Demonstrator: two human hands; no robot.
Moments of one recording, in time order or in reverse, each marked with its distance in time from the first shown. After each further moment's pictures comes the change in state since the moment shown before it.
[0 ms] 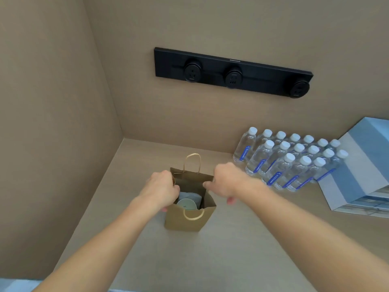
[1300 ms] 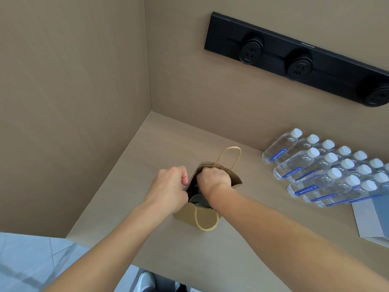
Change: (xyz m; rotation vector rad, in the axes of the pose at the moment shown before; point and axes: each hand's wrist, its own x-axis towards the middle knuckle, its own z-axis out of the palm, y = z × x) left_hand -0.011 -0.053 0.007 -0.272 0.083 -0.052; right_hand 0.078 -0.091 0.087 -0.545 0.029 -0.258
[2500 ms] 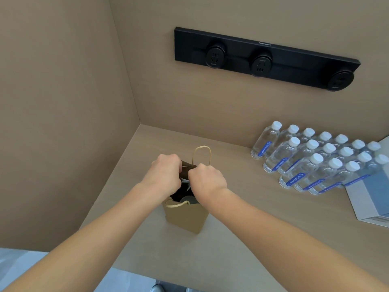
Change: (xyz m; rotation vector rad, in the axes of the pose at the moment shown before) left_hand 0.013 0.055 -0.009 0.324 -0.002 0.070; right_hand -0.062 0.025 -0.024 0.262 0.228 -0.025
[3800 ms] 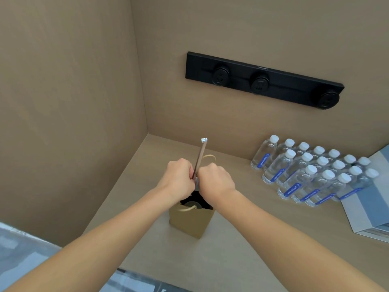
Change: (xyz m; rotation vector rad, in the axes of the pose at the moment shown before) left_hand -0.042 0.015 -0.012 -0.288 0.078 0.017; right_hand -0.025 -0.002 -0.020 0.114 0.149 0.056
